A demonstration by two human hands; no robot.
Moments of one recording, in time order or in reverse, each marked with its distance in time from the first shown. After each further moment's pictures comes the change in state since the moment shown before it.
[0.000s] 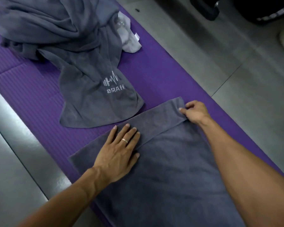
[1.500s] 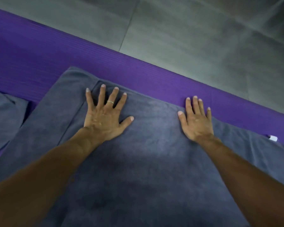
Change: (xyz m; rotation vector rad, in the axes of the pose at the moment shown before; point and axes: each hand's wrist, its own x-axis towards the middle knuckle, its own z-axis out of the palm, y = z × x) left_hand 0.160 0.140 0.041 0.272 -0.028 0.376; right_hand -0.114 0.290 -0.031 -0.509 0.299 0.206
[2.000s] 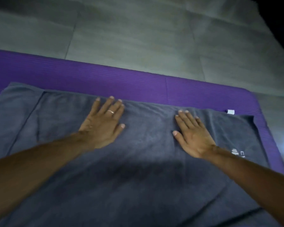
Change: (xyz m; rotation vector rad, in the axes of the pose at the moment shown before) left_hand 0.017 0.109 -0.019 -0.003 0.089 0.411; right_hand -0.093 0.127 0.001 -0.003 -0.077 -0.143
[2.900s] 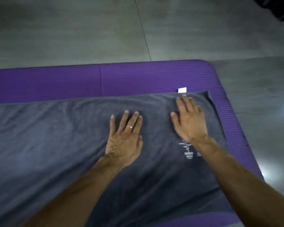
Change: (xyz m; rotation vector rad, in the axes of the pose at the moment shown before) left_hand 0.078 0.280 0.010 -0.157 -0.140 -0.023; right_hand -0.054 0.181 0.055 0.262 0.138 0.320
